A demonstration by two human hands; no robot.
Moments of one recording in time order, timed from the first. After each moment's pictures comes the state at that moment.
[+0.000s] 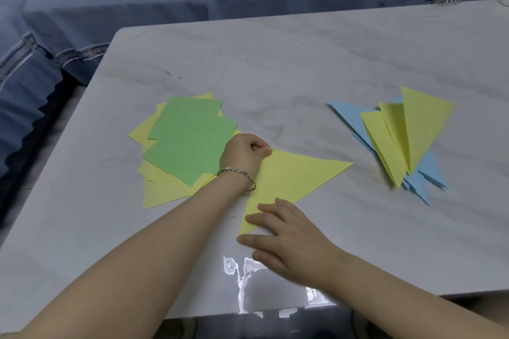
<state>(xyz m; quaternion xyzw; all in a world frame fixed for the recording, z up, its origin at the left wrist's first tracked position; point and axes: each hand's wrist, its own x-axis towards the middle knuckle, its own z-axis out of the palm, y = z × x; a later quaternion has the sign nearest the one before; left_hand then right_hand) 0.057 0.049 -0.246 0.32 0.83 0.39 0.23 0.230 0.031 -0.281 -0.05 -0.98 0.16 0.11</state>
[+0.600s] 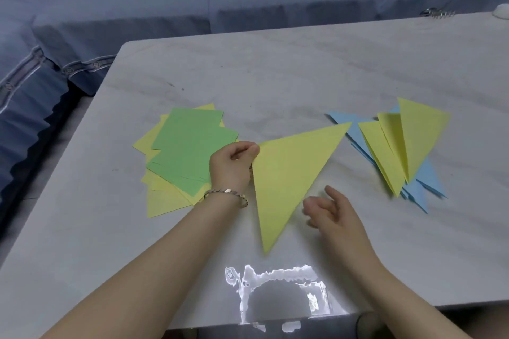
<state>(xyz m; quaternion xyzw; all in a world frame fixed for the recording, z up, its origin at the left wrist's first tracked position) 0.071 0.027 -0.216 0.15 0.73 0.62 0.24 0.248 0.043 -0.229 -0.48 -0.53 0.65 0.24</state>
